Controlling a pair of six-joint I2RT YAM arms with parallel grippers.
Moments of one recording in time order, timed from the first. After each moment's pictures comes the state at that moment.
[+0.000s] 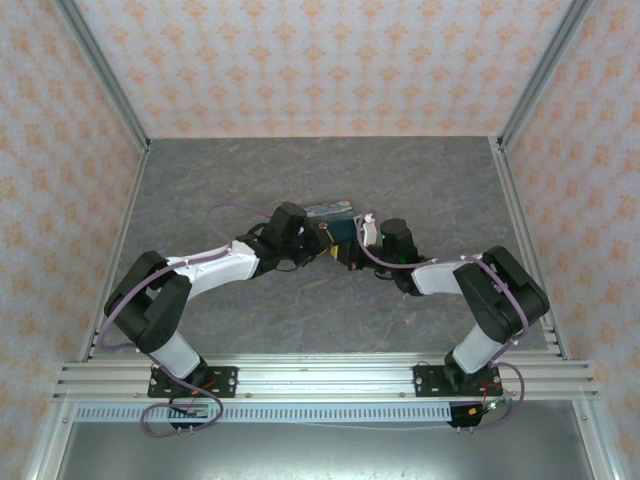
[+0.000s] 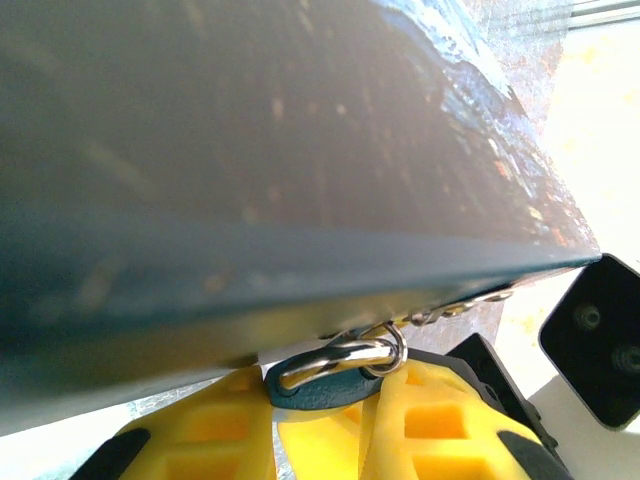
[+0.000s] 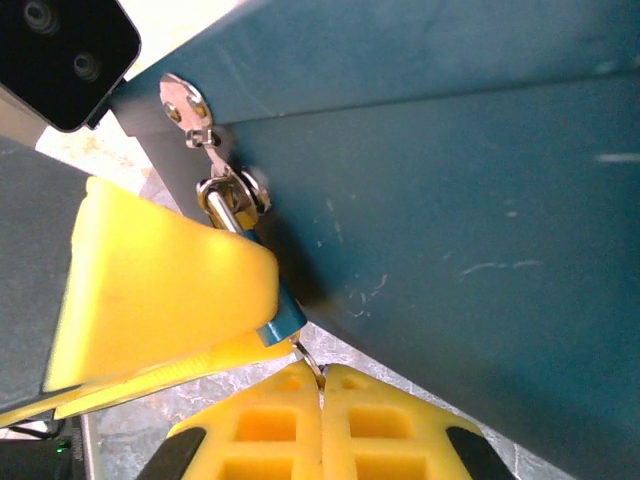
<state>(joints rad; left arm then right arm) -0.61 1.61 0.91 0.00 0.23 -1.22 0.51 1.64 0.57 0.60 -0.59 0.58</state>
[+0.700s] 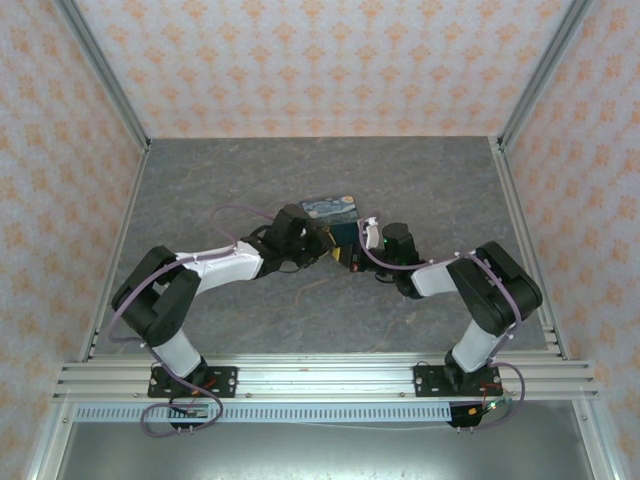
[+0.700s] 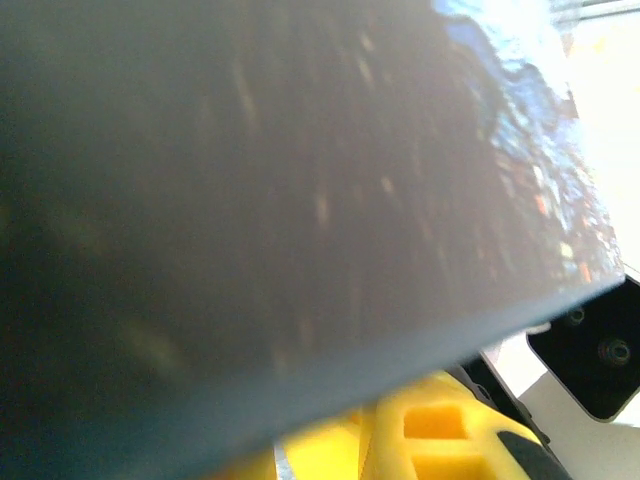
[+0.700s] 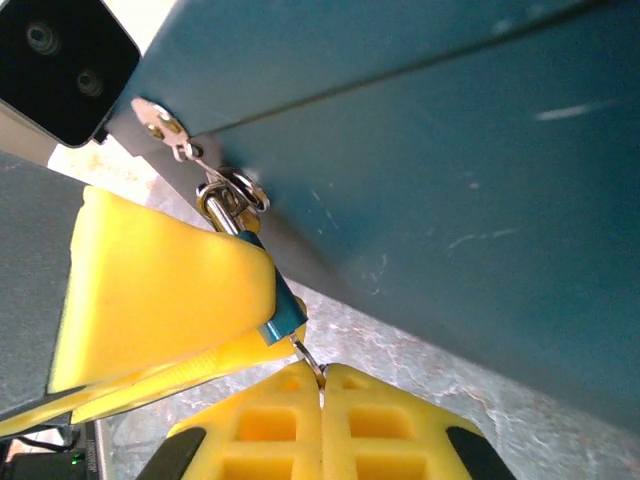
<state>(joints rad) -0.62 1.67 0.89 0.06 0.25 -1.22 0.50 1.69 0.53 0.70 -0.58 0.65</state>
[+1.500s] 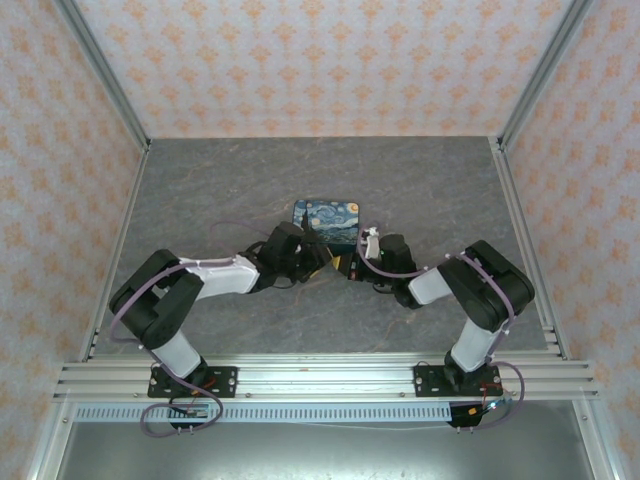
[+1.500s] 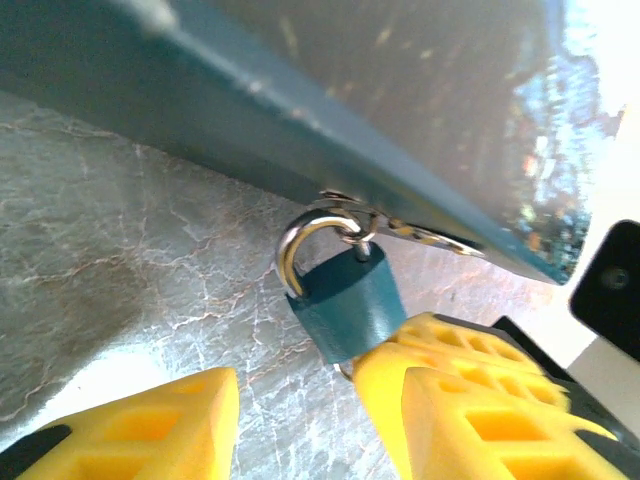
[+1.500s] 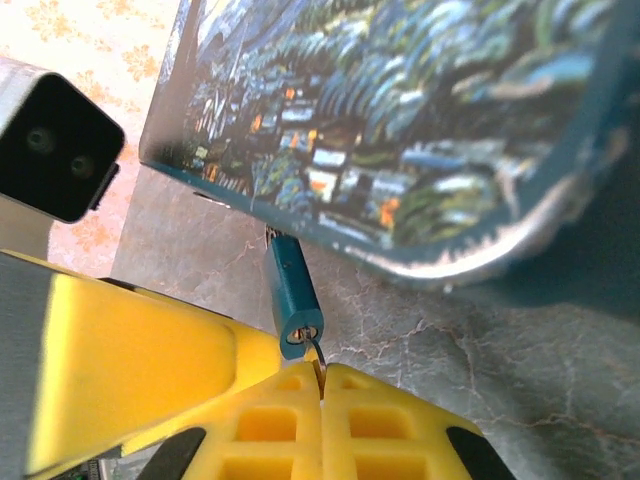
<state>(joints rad) -0.63 1.64 0.73 0.17 0.25 -1.23 0.55 1.73 0.46 0.79 -0.50 0.79</state>
